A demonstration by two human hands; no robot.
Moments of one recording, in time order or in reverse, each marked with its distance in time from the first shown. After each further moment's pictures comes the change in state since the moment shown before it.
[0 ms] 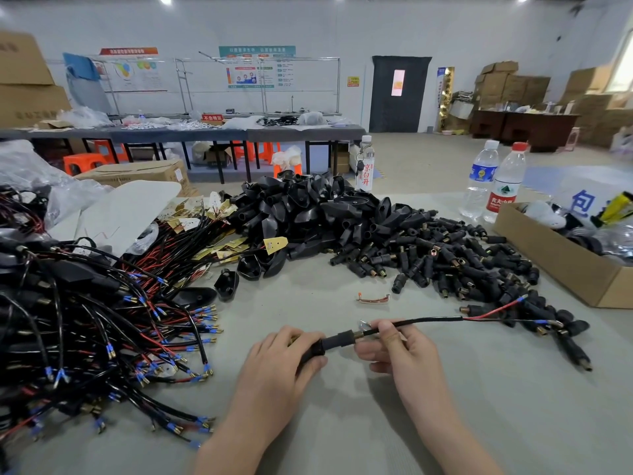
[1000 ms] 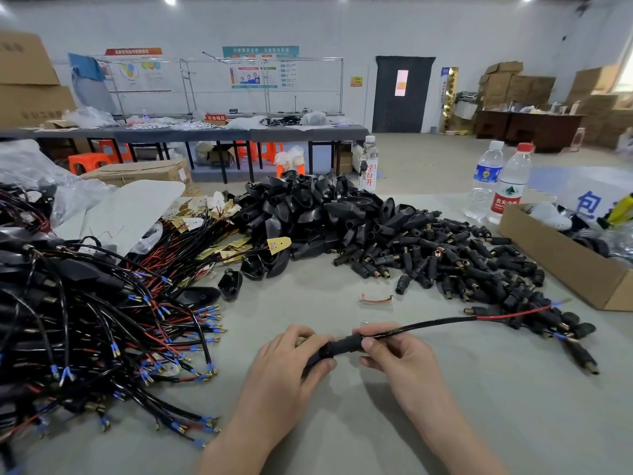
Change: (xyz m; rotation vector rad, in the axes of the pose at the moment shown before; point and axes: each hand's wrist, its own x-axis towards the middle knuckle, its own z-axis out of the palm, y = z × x) left_hand 0.000 0.001 0.002 -0.089 0.015 0.063; right_hand 0.002 0.005 0.003 0.097 -0.112 0.002
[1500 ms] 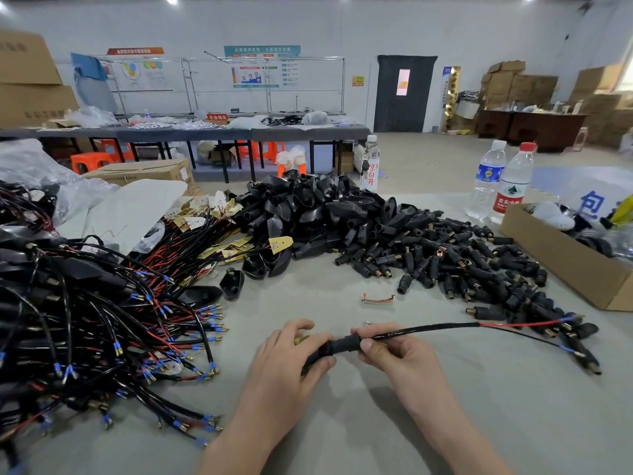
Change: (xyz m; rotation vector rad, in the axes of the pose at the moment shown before) left_hand -0.001 -0.001 0.000 -0.017 0.031 -0.039; right_hand -0.002 -0.003 -0.003 -0.065 -0.057 -0.023
